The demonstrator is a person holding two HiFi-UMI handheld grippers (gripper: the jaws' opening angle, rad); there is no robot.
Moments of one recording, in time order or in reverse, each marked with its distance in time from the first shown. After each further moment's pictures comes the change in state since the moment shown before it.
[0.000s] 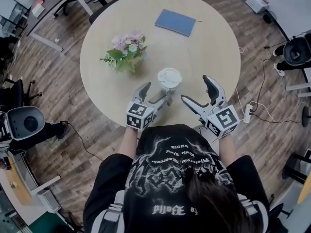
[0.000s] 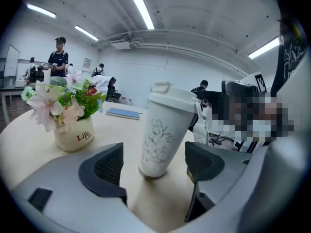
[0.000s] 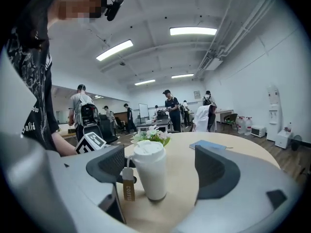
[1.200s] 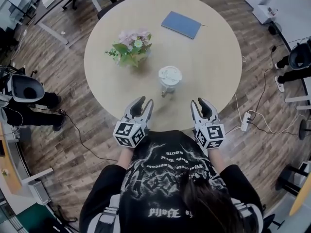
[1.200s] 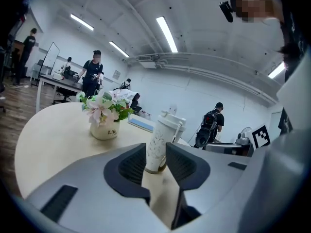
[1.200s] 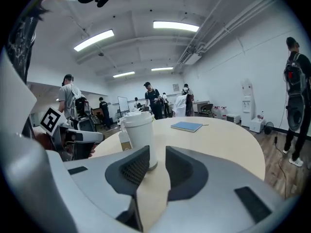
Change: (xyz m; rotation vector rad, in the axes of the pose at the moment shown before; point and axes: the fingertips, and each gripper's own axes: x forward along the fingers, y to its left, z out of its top) left arm -0.093 -0.013 -0.005 -0.223 -0.235 0.200; right arm -0.042 0.001 -0.091 0.121 0.094 -0.262
